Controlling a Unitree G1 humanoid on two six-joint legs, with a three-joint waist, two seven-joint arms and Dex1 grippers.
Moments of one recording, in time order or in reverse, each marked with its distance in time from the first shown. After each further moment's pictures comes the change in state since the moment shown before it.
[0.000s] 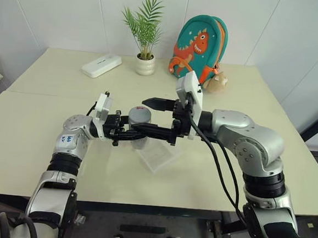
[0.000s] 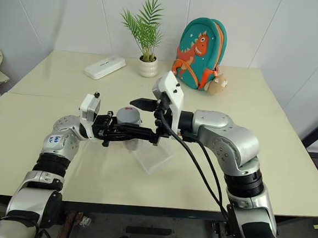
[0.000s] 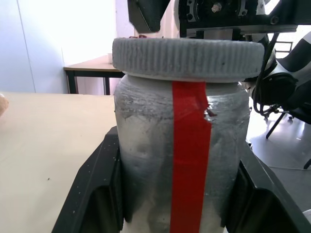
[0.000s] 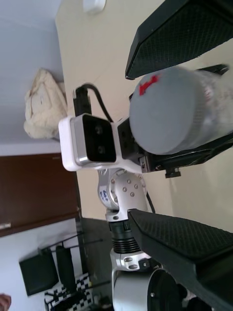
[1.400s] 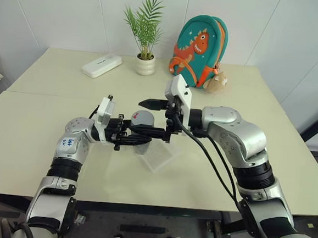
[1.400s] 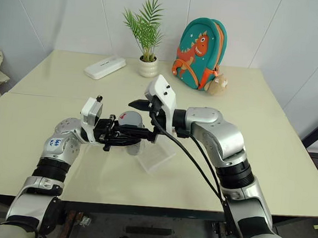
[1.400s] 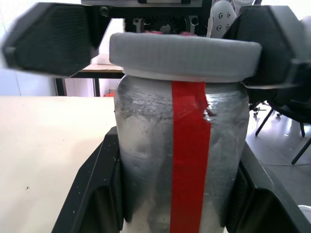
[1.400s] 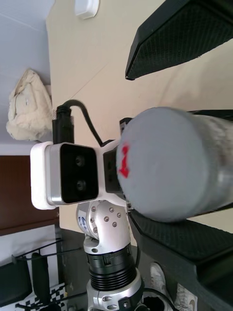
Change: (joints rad) left arm 0.051 -0.005 -0.007 -0.086 -0.019 0.041 0.008; right arm -0.011 -0.014 0.032 0.077 -0.135 -0.065 0.077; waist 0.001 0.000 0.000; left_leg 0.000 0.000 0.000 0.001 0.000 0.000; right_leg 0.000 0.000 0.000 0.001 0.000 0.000
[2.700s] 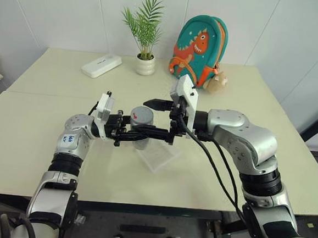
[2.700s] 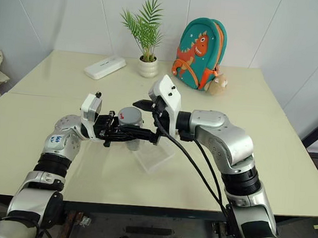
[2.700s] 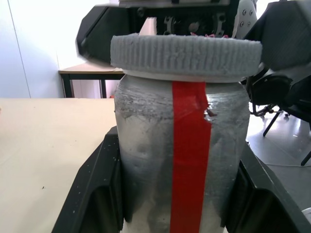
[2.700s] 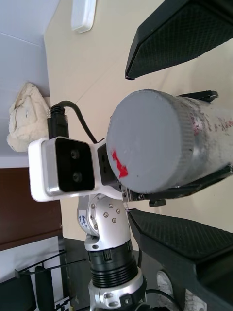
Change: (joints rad) left arm -0.052 0.000 0.005 0.086 0.012 -0.044 -0.007; right arm 0.015 0.019 -0.003 -0.056 0.025 0.039 -0.083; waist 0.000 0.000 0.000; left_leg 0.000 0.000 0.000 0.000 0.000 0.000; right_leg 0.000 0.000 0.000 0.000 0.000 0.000
